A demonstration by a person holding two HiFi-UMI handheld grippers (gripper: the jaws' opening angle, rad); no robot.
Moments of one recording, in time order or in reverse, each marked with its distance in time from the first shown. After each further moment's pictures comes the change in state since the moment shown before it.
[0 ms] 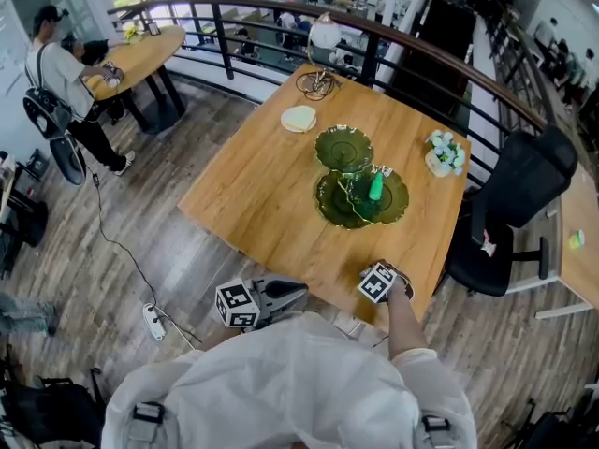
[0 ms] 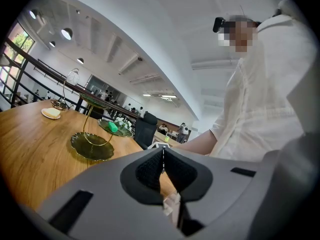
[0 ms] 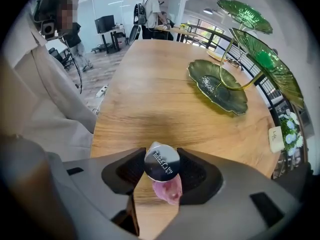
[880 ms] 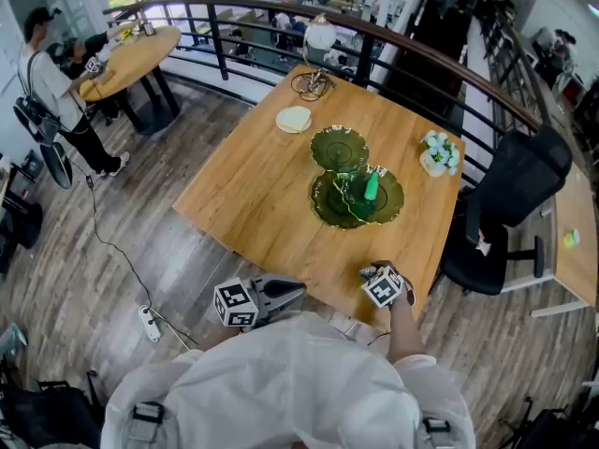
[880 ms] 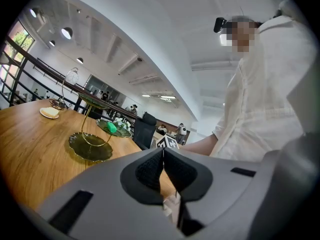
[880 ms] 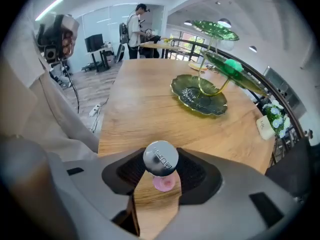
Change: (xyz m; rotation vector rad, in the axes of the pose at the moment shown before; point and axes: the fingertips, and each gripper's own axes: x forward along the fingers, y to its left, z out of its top) left arm 0.002 0.001 0.000 -0.001 -0.007 -0.014; right arm -0.038 -0.009 0.005 0.154 -0.159 -0.049
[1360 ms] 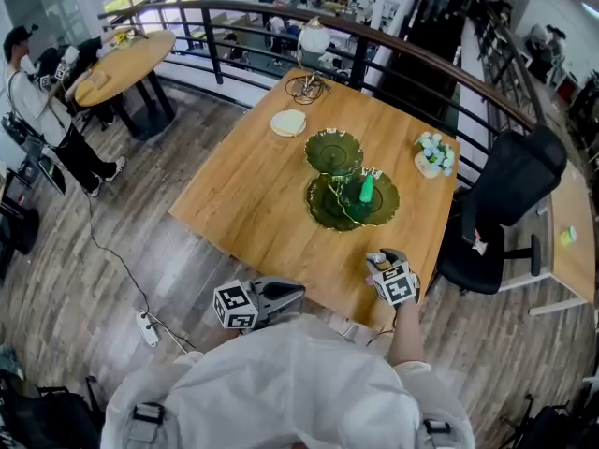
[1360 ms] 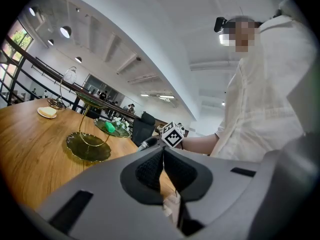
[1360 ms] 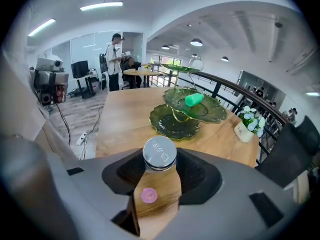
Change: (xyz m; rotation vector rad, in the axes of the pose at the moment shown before) left arm 0.006 -0.001 0.000 0.003 0.003 -0.017; right arm -0.074 -0.047 0.050 0.176 -0.275 -0.124
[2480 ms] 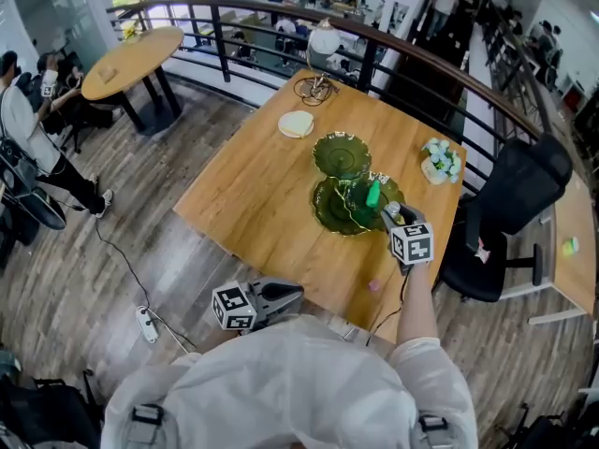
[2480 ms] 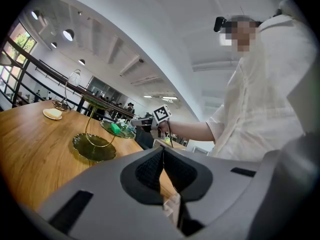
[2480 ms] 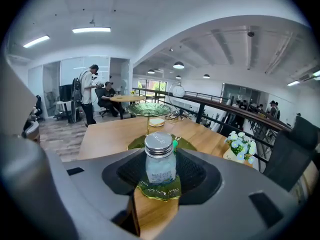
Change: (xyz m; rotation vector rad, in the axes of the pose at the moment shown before) left arm -0.012 0.010 0.002 -0.002 -0.012 0.038; right arm -0.002 -0.097 0.130 0.127 -0.264 -0.102
